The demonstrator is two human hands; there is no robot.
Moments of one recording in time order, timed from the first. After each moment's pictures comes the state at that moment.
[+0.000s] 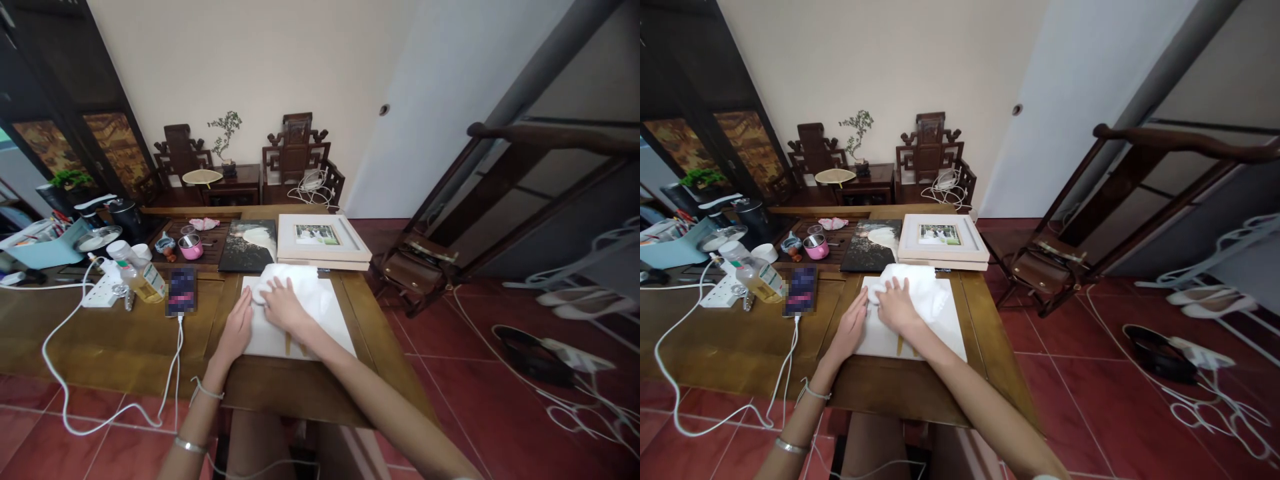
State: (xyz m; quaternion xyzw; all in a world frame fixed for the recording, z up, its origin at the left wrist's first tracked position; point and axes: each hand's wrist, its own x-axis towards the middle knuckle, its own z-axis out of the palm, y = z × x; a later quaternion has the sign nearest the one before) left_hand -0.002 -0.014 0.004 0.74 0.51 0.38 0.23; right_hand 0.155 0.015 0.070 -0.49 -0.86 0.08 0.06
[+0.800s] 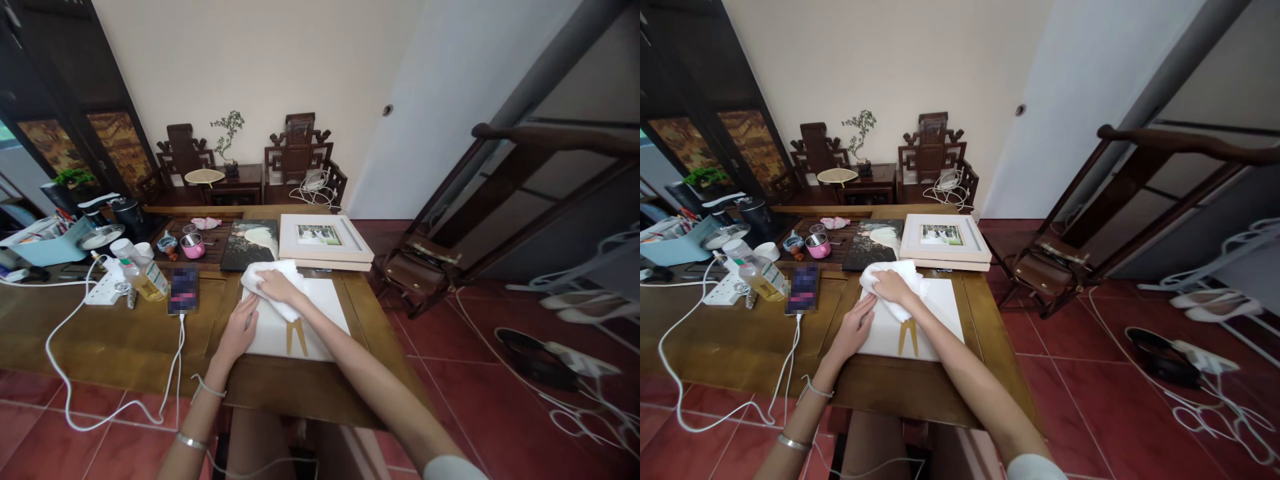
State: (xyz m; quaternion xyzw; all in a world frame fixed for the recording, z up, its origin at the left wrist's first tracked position) left_hand 0.000 -0.012 0.001 0.77 0.50 0.34 0.19; right_hand 0.151 0.064 0.077 -0.46 -0.86 0.19 0.13
